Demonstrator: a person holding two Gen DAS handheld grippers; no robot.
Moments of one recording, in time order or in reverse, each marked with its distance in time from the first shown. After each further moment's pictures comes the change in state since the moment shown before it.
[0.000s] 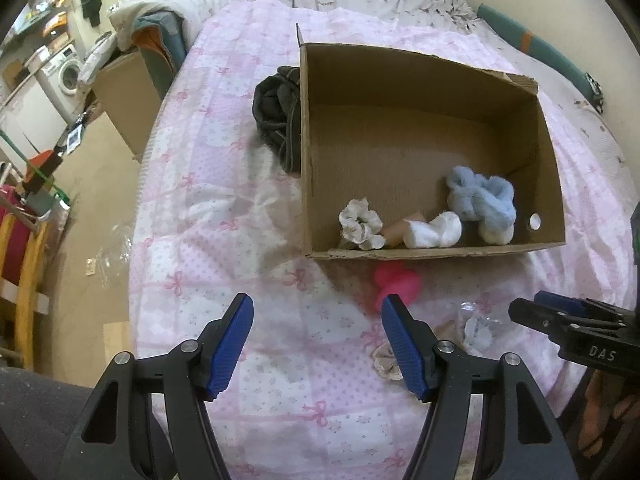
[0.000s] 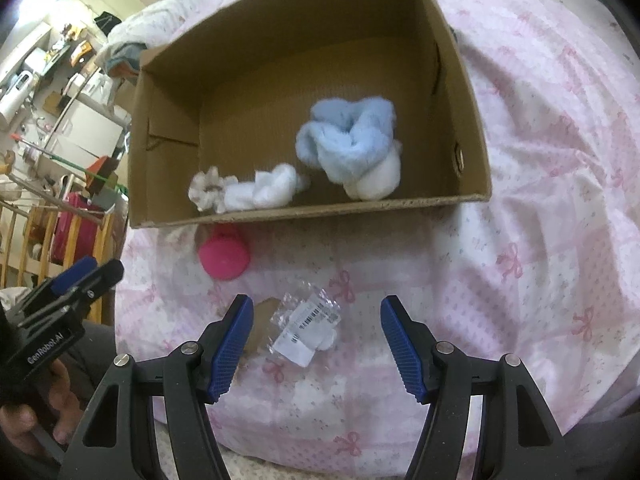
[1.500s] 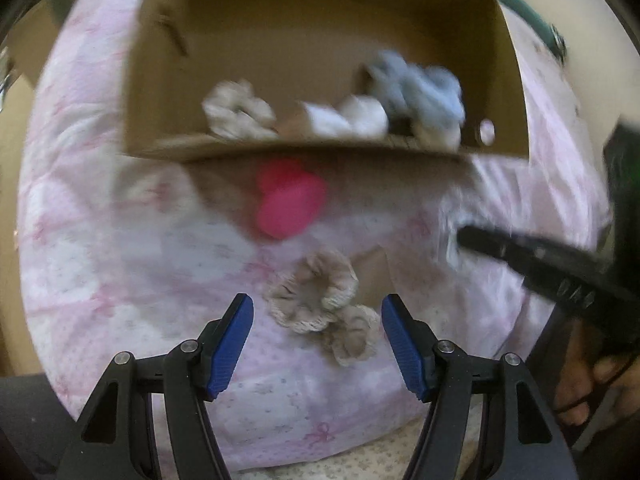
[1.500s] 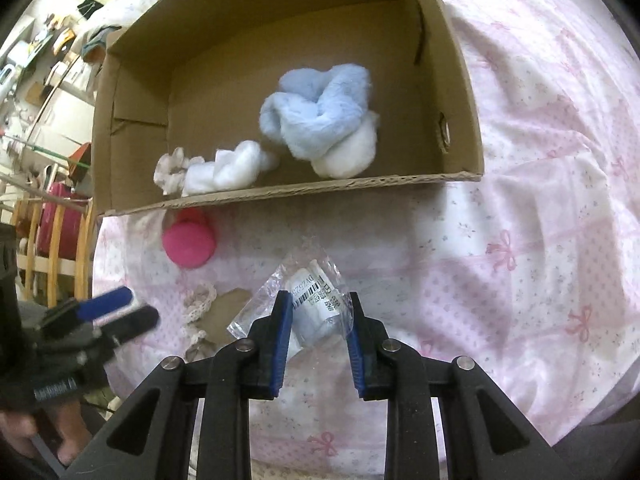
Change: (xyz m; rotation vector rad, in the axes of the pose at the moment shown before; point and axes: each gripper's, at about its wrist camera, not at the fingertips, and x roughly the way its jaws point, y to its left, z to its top) left arm 0.066 -0.052 -0.027 0.090 0.312 -0.268; right arm 0.026 -0.012 0.004 0.019 0.069 -0.044
